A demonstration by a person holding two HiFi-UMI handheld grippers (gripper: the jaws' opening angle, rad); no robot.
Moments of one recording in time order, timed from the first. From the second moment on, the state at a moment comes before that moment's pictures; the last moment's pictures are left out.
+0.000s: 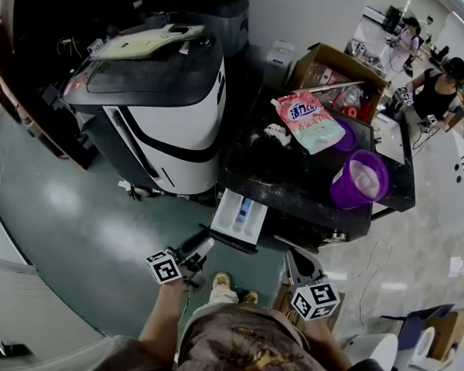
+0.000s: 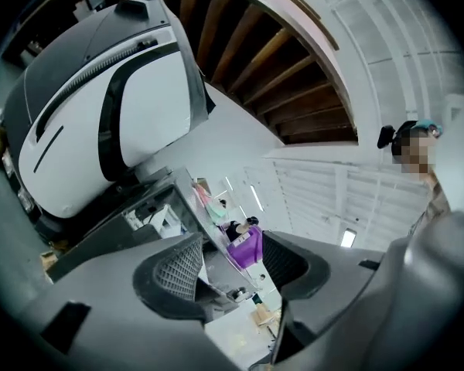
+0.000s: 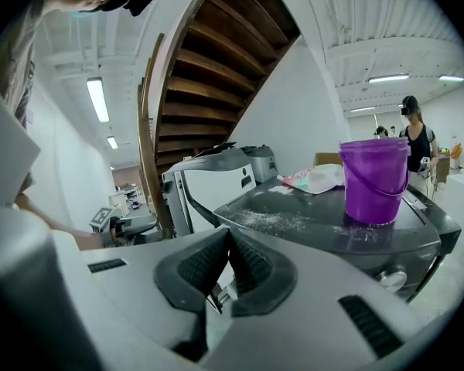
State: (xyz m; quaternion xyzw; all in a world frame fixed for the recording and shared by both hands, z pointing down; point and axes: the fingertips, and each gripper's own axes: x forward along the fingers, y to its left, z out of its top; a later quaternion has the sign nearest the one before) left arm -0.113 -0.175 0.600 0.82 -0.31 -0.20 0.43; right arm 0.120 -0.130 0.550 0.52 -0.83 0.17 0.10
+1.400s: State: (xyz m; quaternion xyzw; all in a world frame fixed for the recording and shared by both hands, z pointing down) left arm -0.063 -0.167 0.513 0.88 -0.45 0.01 0.14; right arm 0.155 -0.142 0.528 0.55 -0.82 0.12 0.07
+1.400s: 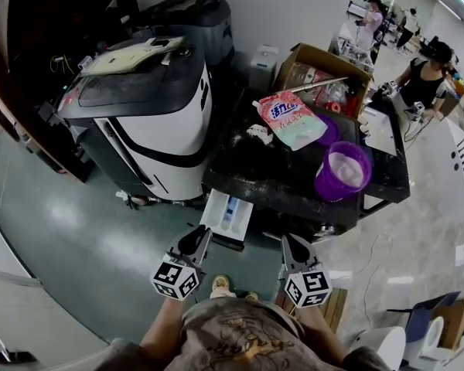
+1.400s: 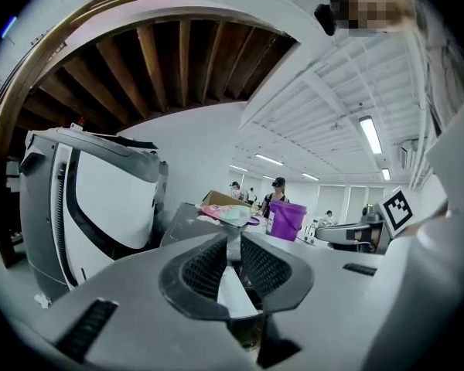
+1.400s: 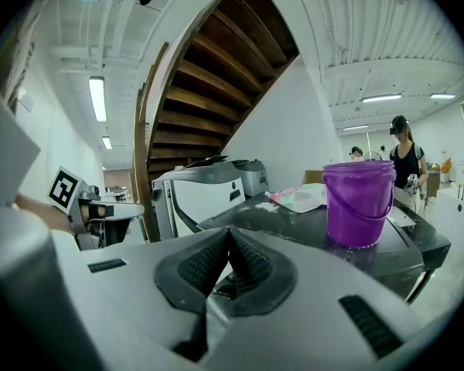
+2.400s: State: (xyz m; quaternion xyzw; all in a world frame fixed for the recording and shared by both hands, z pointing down) left arm -0.071 -0.169 0.536 0.86 -0.48 0.02 0.15; right arm 0.157 -0.138 0.538 0.56 -0.82 0.14 0.07
